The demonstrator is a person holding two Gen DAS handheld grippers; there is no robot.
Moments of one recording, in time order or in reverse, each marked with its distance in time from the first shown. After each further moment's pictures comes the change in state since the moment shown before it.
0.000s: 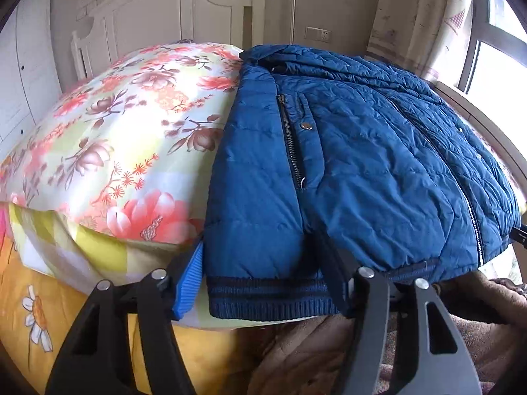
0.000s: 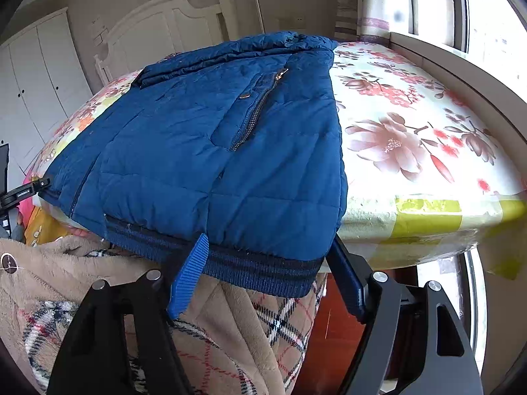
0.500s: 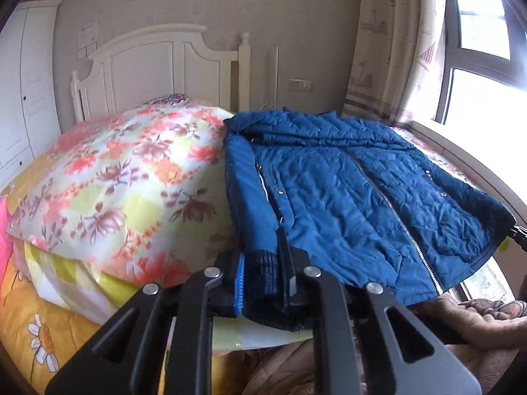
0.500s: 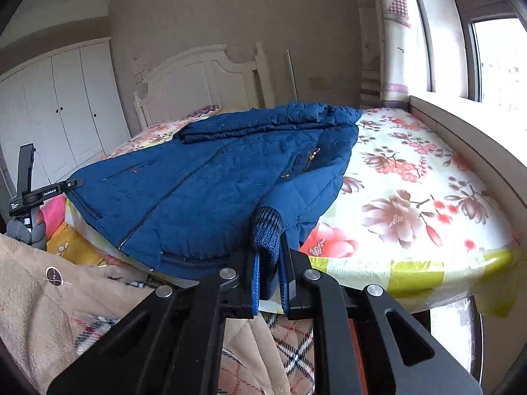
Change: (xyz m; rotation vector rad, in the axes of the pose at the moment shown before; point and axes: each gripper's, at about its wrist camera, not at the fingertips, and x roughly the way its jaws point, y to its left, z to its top) left arm -0.070 -0.017 0.024 0.035 -0.226 -0.042; right arm -0.059 0.008 0.013 -0.069 -0.245 0.124
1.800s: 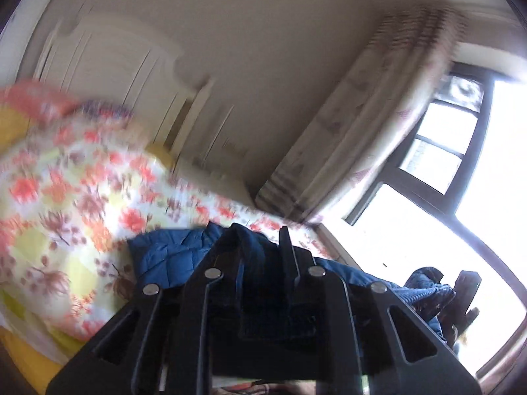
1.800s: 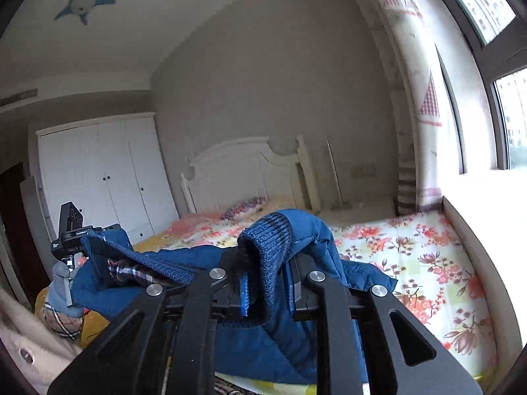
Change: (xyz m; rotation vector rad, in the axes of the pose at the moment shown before) left arm -0.034 0.066 0.140 -0.394 -0.140 -0.454; right arm -0.051 -0.023 0.168 0.096 -0.275 0.201
